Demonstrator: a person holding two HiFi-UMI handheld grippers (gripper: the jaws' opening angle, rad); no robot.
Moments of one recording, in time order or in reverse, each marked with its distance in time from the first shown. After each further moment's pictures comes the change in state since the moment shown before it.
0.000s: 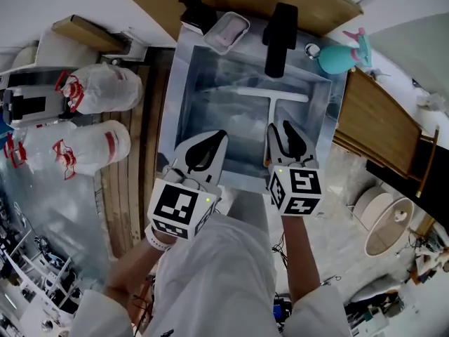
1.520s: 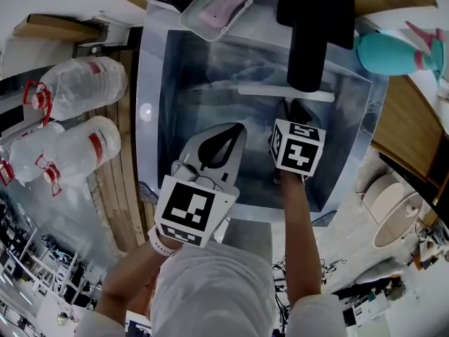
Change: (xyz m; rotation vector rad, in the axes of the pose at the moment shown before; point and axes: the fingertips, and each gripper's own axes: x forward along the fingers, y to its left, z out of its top) left arm 0.122 0.037 -0.082 -0.064 0.137 -0.070; right arm 0.168 -0.084 -0.130 0.091 0.360 -0.211
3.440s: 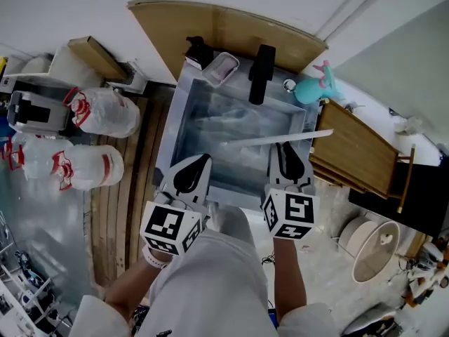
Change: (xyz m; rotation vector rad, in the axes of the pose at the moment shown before) left arm -0.194 -0.081 0.083 0.013 -0.313 0.143; right arm -0.328 0.036 0.099 -0.138 -0.625 0.105
